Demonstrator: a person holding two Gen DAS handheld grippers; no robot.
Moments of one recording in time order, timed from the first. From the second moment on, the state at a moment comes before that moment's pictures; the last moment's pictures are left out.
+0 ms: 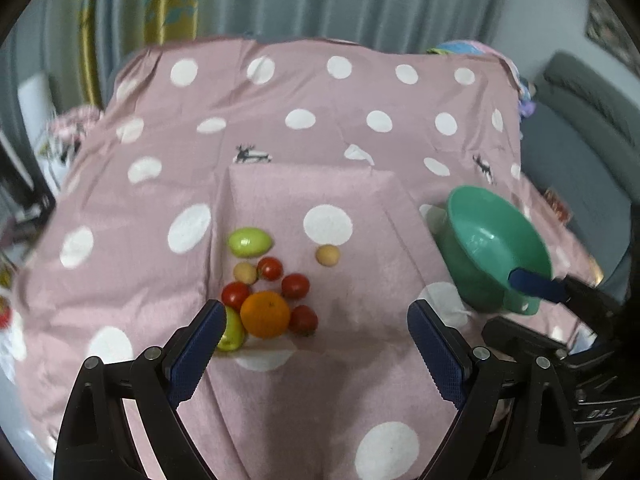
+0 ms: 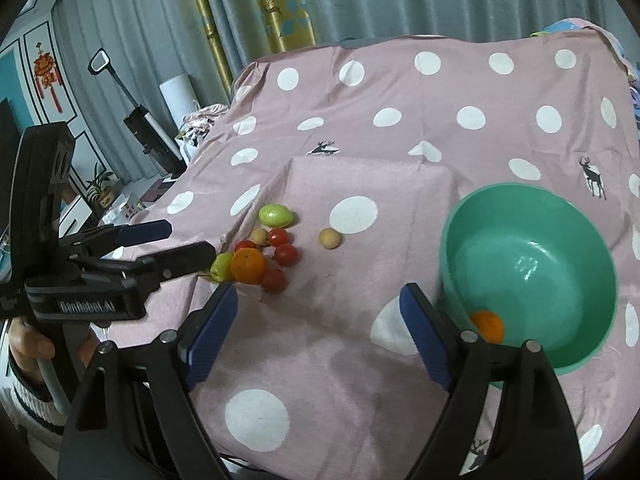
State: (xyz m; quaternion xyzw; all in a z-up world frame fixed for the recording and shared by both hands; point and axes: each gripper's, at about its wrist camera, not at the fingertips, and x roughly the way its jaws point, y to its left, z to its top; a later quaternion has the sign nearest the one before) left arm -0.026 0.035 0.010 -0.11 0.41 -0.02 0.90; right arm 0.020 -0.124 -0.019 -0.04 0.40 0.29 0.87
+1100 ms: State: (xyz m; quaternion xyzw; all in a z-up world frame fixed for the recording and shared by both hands) left arm -0.012 0.099 -0.043 -0.21 0.44 -0.12 0.86; right arm 0.037 -0.049 -0.088 -0.03 0.47 0.42 0.77
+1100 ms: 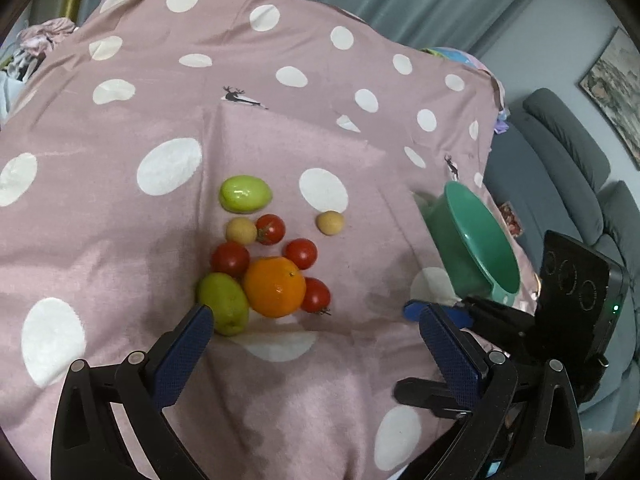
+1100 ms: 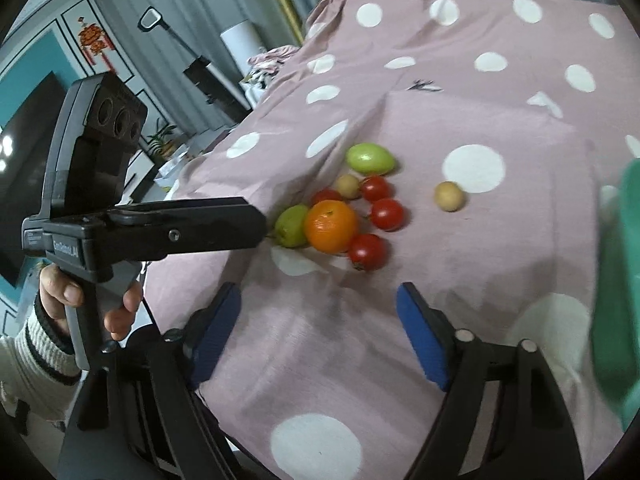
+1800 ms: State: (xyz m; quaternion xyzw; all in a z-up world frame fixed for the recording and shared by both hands) left arm 0.027 0.099 -0.061 -0.16 0.48 -0.15 0.85; right arm 0.073 -0.006 -0.132 0.02 0.53 0.42 0.73
